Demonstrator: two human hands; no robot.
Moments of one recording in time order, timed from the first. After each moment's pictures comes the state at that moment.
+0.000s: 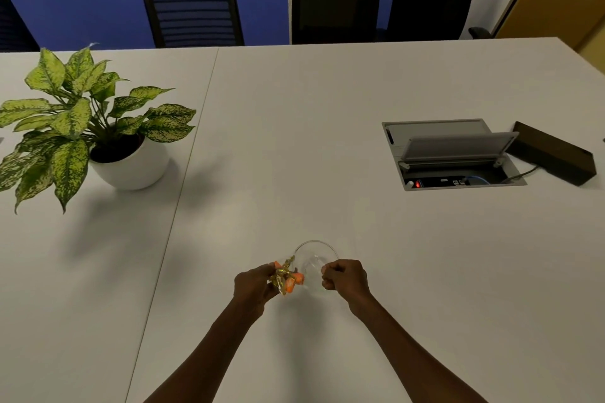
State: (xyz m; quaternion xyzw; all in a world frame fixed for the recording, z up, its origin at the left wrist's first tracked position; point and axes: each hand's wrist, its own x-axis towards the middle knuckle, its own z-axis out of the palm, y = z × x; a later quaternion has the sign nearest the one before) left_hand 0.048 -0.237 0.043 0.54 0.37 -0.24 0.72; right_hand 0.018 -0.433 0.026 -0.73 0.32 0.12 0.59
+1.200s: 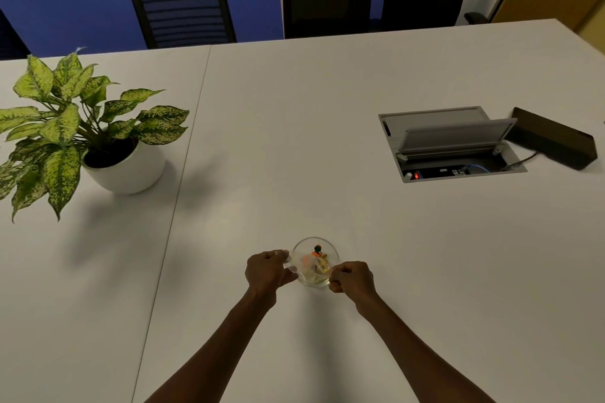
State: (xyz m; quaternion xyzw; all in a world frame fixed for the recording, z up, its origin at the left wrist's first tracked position) left_hand 0.055 -0.274 0.069 0.65 0.33 -0.18 0.66; right_hand 0.008 -0.448 0.008 -0.71 0.35 0.13 0.59
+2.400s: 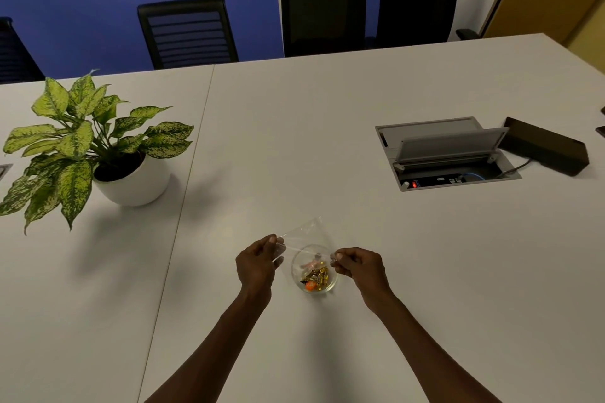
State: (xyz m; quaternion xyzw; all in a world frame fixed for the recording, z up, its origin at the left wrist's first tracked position) left_hand 0.058 -0.267 0.098 0.63 0.25 -0.07 0.73; right_hand 0.013 -0.467 0.043 -0.61 0.27 0.03 0.75
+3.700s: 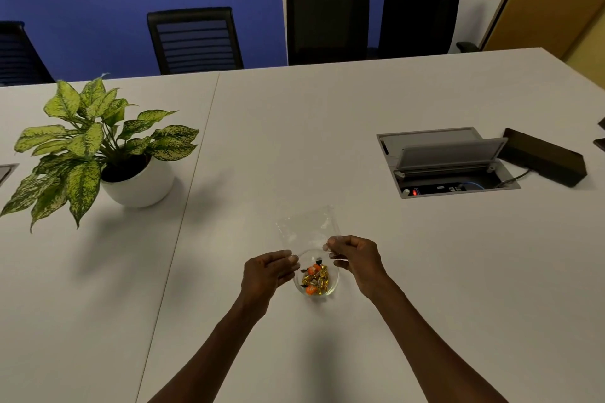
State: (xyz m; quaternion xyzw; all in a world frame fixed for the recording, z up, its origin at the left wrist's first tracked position) left_hand 0.050 -0.250 0.085 0.62 0.16 -0.21 0.74; right_hand 0.035 -0.463 0.079 -0.61 0.25 0.07 0.75
